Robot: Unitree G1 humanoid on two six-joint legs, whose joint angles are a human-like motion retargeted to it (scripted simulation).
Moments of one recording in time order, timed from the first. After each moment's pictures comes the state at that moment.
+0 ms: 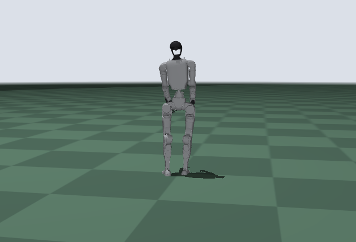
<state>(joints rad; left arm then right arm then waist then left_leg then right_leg) -0.48 0.10 -0.04 1.39 0.61 -0.11 -0.03 -0.03 0.06 0.18 1.10 -0.08 -0.24 0.12 -0.11 -0.13 0.05 0.06 0.00 0.28 0.02 -0.11 0.04 -0.06 0.01 -0.16 0.05 -0.05 -0.04</state>
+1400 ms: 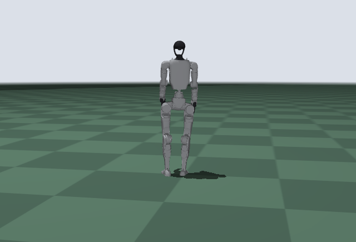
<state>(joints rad) -0.36 0.03 0.03 1.33 0.38 -0.19 -0.17 0.00 -0.04 0.02 1.34 -0.14 -0.23 0.09 -0.02 -0.05 0.03 0.05 -0.05 0.10 0.03 -0.07 0.04 0.07 -0.04 -0.39 0.03 -0.12 -0.04</state>
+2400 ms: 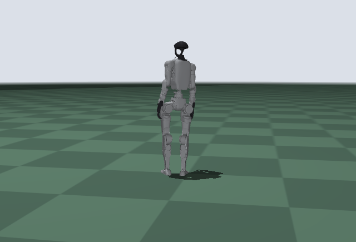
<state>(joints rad) 0.04 0.07 0.11 1.29 0.66 -0.15 -0.07 0.04 -0.15 -0.07 1.44 -0.18 -0.11 0.11 0.15 0.00 0.02 -0.05 -0.15 -0.18 0.04 0.02 0.01 0.18 -0.07 -0.80 -0.02 -0.18 0.00</state>
